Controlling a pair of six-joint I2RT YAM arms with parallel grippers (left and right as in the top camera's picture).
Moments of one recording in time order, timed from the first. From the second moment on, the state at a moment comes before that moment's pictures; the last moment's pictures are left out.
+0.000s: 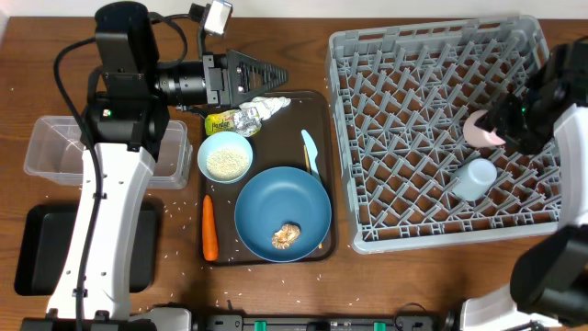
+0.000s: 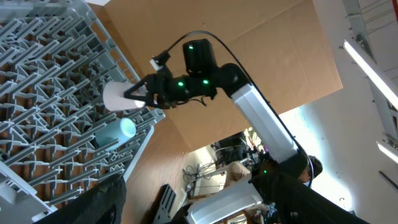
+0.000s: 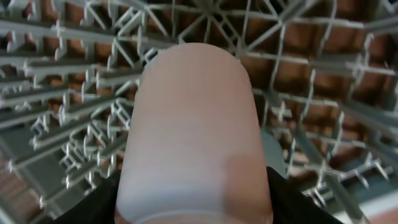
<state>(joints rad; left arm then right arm) -0.06 1.46 1.47 -0.36 1.39 -0.69 -0.28 1.73 1.55 -1.12 -0.15 0.33</state>
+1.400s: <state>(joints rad) -0.06 1.46 1.47 -0.36 1.39 -0.69 -0.20 1.79 1.55 -1.09 -0.09 0.37</state>
